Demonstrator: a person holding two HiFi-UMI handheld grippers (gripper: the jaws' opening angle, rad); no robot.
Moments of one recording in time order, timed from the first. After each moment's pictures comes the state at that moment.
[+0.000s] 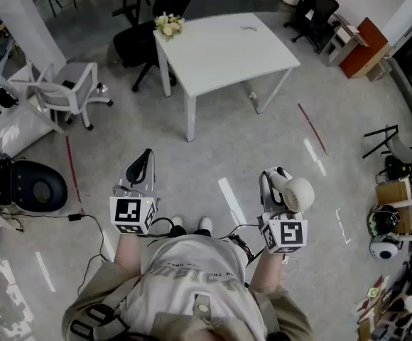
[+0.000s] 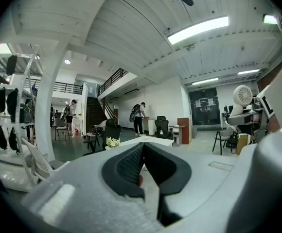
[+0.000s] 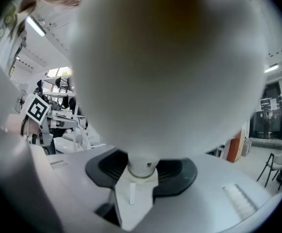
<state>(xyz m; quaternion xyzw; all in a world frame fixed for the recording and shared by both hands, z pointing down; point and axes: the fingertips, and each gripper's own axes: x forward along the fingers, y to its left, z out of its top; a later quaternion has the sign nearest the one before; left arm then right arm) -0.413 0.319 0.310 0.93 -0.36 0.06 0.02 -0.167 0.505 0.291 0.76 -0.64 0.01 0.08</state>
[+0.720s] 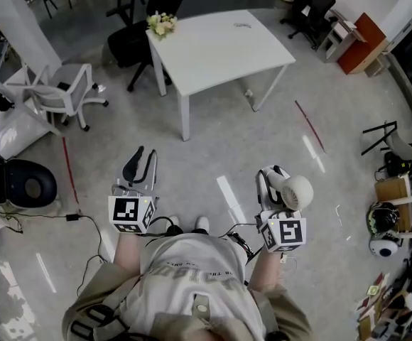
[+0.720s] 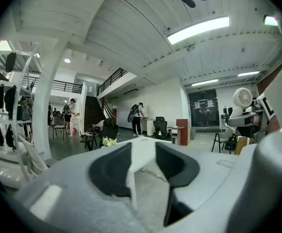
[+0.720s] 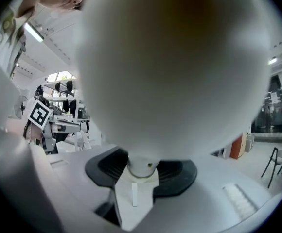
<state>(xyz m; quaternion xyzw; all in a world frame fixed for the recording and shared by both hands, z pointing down) -0.380 0.325 0.314 0.93 -0.35 0.05 0.02 -0.140 0.510 0.294 0.76 -0.65 0.02 0.06</state>
